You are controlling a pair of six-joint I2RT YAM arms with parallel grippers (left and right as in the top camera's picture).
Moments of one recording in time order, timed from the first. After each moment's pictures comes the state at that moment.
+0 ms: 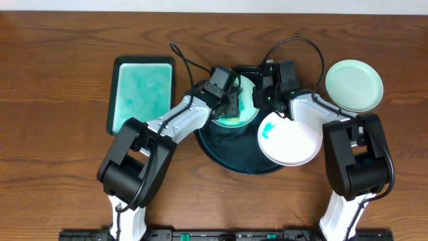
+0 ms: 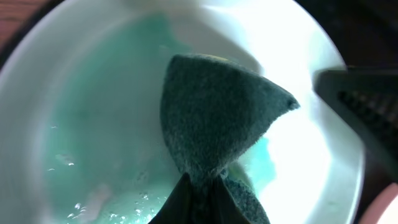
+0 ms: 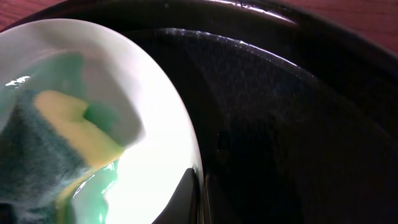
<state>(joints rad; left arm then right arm) -0.56 2.01 1.28 -0.31 0.05 -0.52 0.27 2.00 1.13 -0.09 -0.19 0.11</state>
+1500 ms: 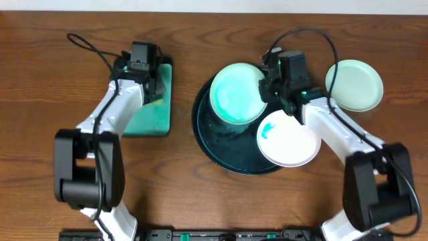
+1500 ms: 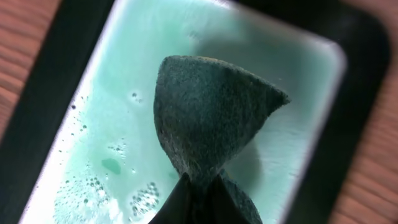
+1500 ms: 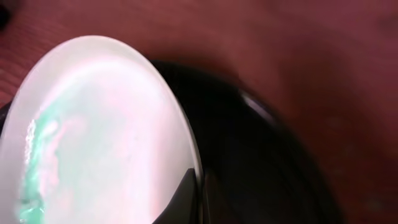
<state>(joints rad) -0.10 1.88 1.27 -0.52 -0.19 -0.46 0.28 1.75 1.12 -0.18 -0.07 -0.02</state>
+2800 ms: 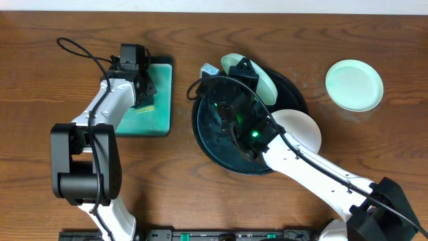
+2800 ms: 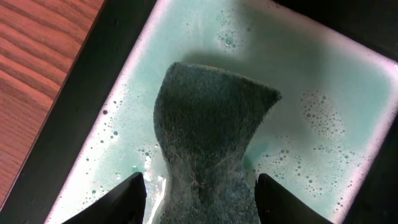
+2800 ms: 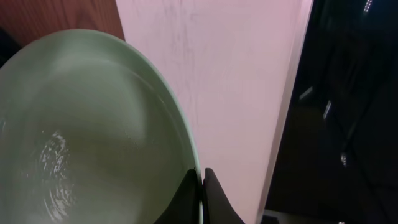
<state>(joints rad) -0.04 1.91 1.27 -0.51 -0.19 -0.47 0.79 1.61 1.12 0.12 0.92 -1.22</state>
